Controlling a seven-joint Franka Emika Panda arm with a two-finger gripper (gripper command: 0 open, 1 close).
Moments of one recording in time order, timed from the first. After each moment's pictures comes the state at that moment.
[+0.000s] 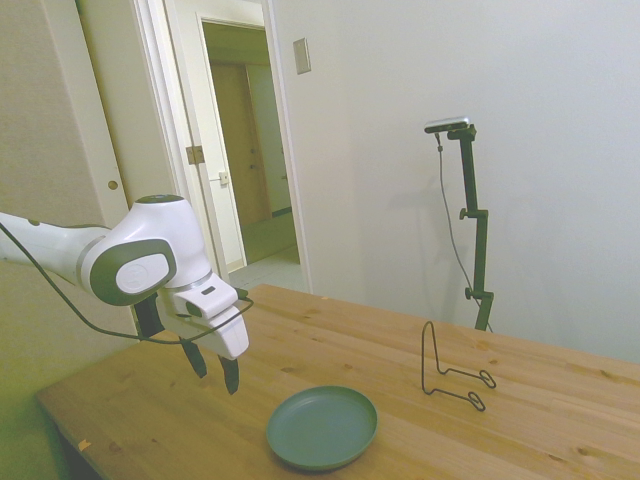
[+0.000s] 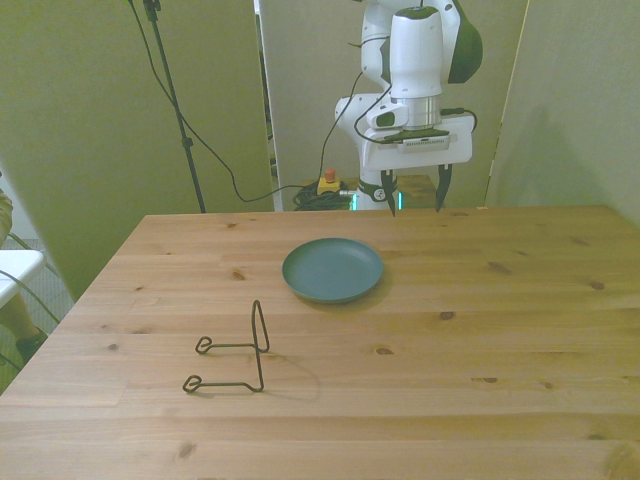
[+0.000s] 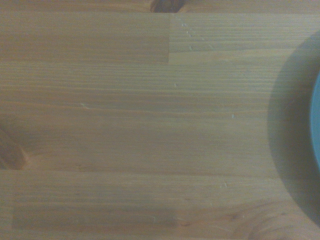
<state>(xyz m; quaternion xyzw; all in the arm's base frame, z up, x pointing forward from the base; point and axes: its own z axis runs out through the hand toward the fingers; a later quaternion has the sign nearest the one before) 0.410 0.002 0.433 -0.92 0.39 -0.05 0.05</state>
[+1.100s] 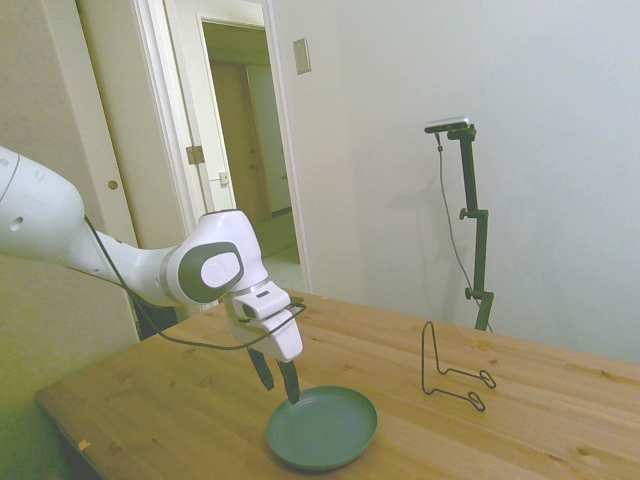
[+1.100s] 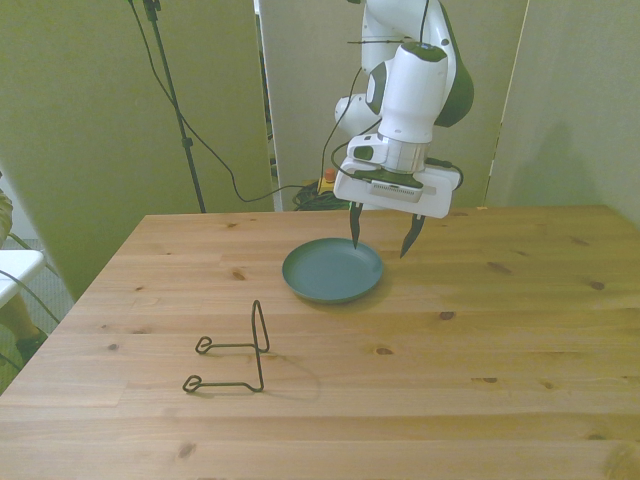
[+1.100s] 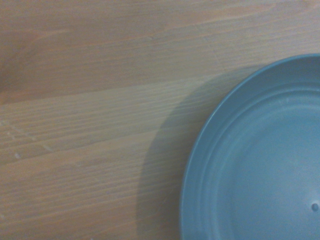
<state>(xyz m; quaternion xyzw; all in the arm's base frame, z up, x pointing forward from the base) 0.496 -0.046 0.392 -0.87 0.49 -0.07 -0.07</state>
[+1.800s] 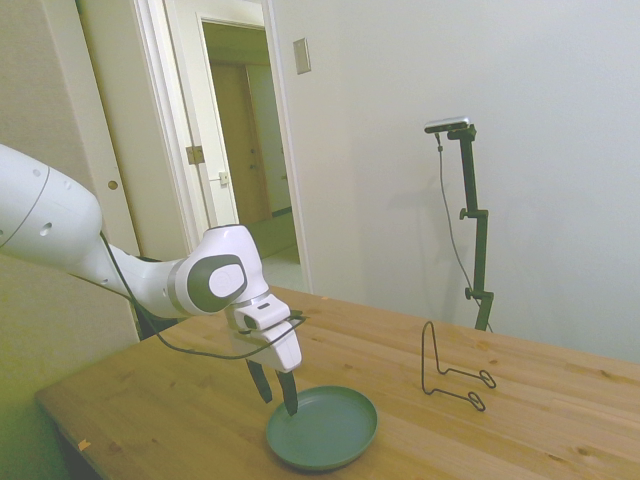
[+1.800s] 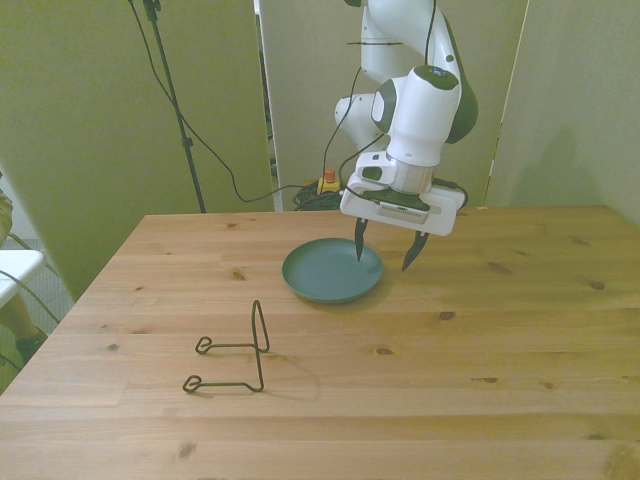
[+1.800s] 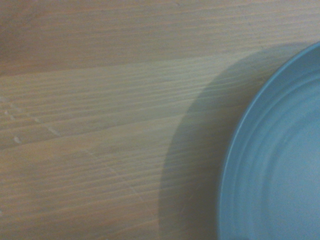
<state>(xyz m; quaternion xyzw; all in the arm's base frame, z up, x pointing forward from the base) 0.502 -0.032 0.363 -0.87 0.48 -0.06 -0.09</state>
